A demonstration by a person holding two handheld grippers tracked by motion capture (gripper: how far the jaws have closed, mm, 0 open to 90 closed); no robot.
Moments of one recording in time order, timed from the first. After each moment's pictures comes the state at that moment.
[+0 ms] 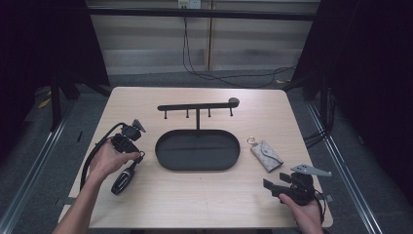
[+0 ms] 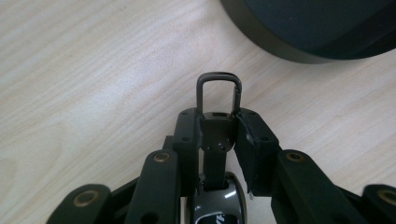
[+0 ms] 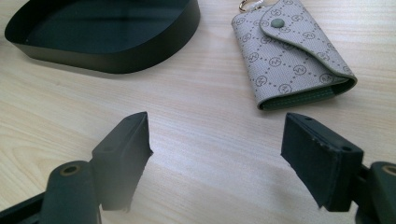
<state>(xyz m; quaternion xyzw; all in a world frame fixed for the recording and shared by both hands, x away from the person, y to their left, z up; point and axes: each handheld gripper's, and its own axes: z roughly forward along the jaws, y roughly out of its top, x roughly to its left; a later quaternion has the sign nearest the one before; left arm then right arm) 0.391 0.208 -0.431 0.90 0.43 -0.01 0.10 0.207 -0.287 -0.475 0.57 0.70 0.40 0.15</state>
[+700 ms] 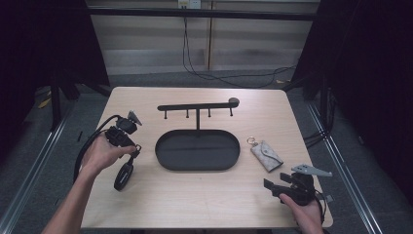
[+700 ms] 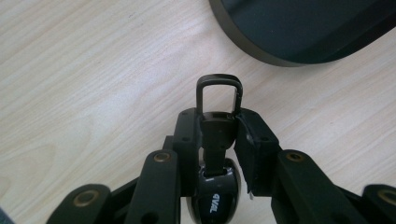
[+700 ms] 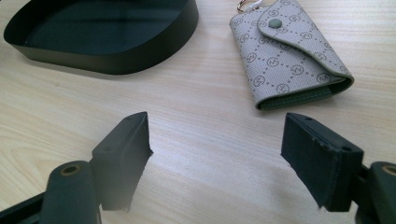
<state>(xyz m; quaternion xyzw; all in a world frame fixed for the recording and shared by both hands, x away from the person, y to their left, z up) 0.390 0.212 -0.396 0.90 0.43 0.00 0.10 0.207 -0.288 -0.475 0.57 0.70 0.40 0.15</state>
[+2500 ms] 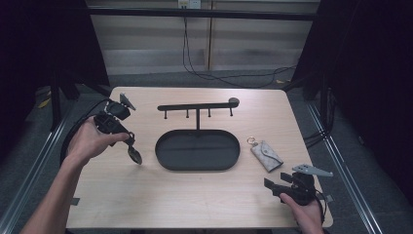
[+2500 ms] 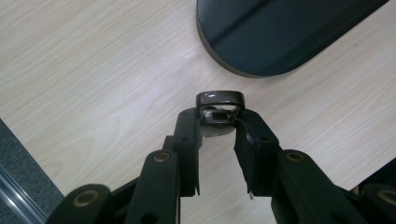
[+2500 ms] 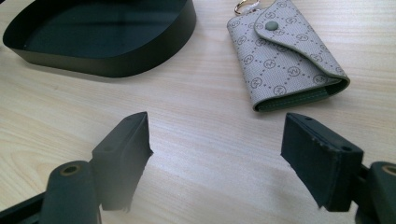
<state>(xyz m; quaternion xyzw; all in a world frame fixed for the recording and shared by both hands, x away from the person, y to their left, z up) 0.381 0.212 -0.327 0.90 0.41 0.02 0.13 0.207 -0.289 -0.474 0.58 0.69 0.40 0.16</state>
